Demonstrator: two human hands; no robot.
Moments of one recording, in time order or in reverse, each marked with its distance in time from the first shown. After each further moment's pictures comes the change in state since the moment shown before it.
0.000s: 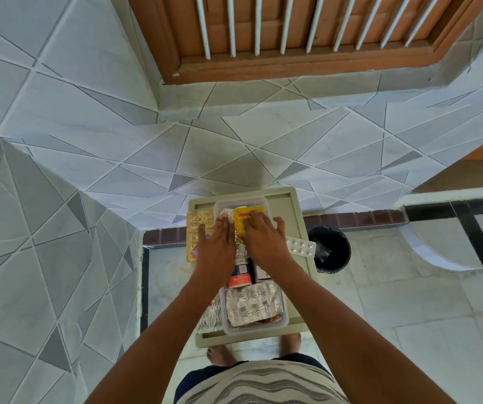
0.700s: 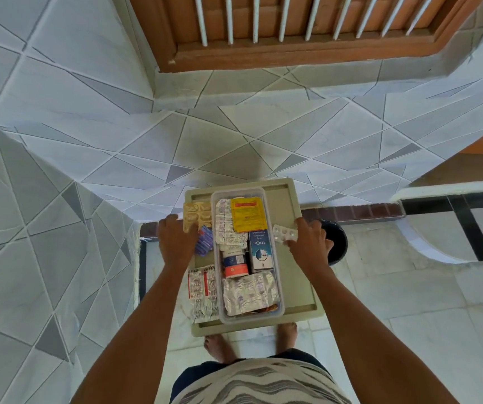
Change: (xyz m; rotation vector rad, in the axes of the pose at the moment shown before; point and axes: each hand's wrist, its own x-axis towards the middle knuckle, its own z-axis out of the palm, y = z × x) left_hand 0.003 -0.059 0.026 -0.860 0.237 -0.721; right_hand -0.046 0.081 -0.005 0.232 -0.155 0.550
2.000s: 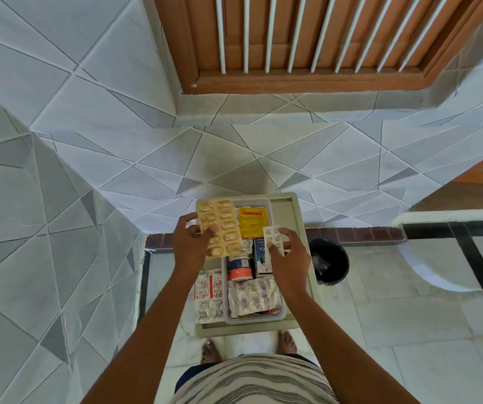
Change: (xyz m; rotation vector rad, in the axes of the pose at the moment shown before) left_hand -0.052 0.030 -0.043 -0.881 -0.114 -0.092; right_hand -0.084 -0.059 -0.016 0.828 0.249 -0.032
